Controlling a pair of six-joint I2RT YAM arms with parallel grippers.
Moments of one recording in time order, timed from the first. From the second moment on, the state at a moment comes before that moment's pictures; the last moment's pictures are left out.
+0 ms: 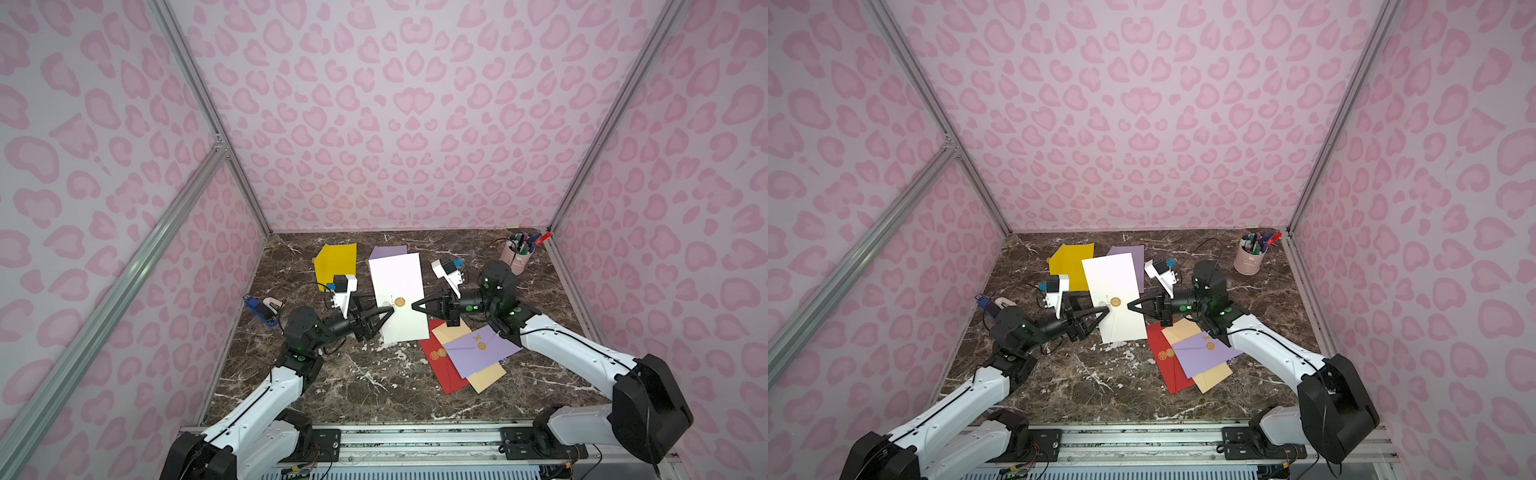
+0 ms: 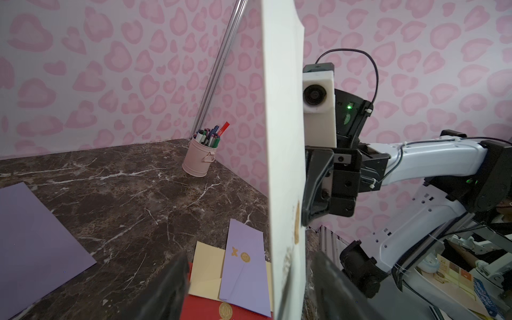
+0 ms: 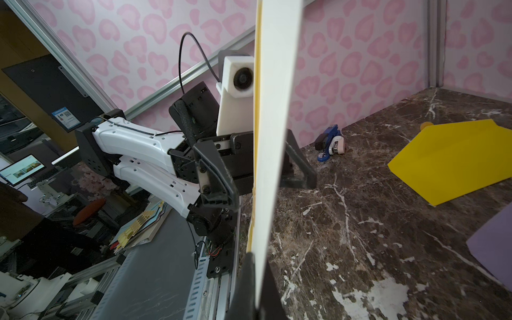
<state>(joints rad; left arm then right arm) -0.36 0.97 0.42 0.69 0.78 -0.54 0.61 1.36 0.87 0.37 -1.05 0.33</state>
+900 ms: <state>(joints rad) -0.38 1.01 0.45 0.68 0.82 -0.53 0.61 1.38 0.96 0.23 -1.05 0.22</state>
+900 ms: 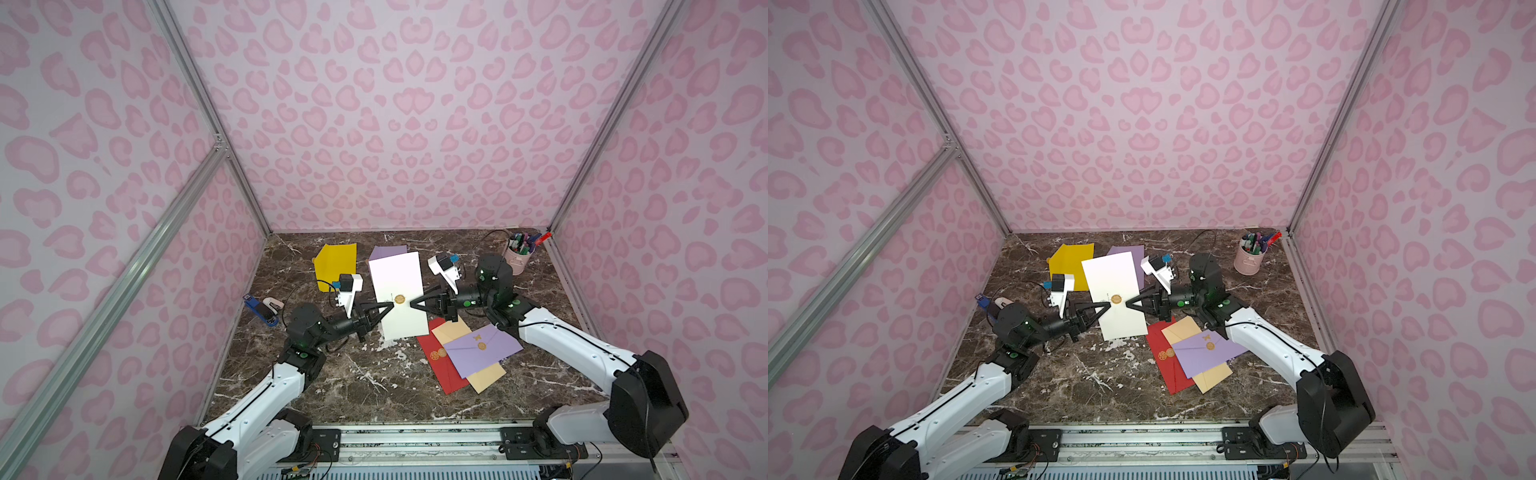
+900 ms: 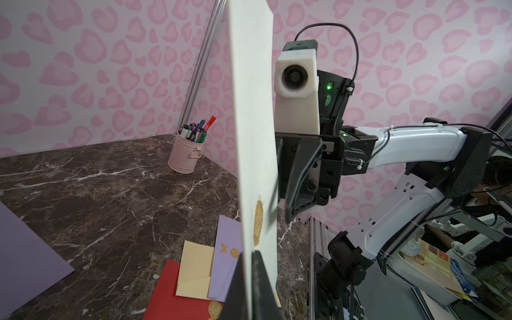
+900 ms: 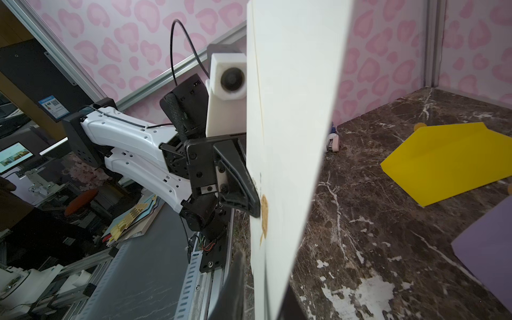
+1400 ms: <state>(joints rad) -0.40 1.03 0.46 0.64 0.82 -0.49 0.60 1.41 1.06 0.17 -1.05 0.18</state>
